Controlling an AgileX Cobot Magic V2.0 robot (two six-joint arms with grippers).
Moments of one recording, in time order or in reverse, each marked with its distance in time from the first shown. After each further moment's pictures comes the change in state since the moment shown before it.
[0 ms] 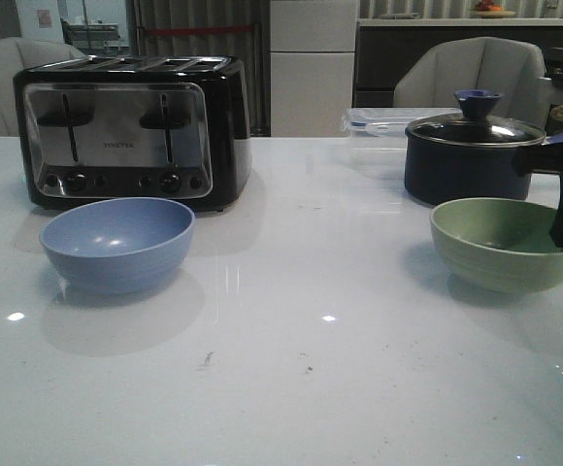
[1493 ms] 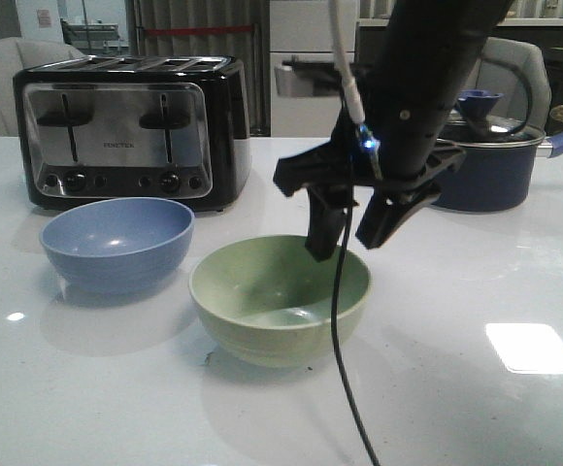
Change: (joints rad) left arm 0.000 0.000 0.000 0.000 0.000 0.024; right arm 0.549 -0.035 -0.066 -0.028 0.028 -0.002
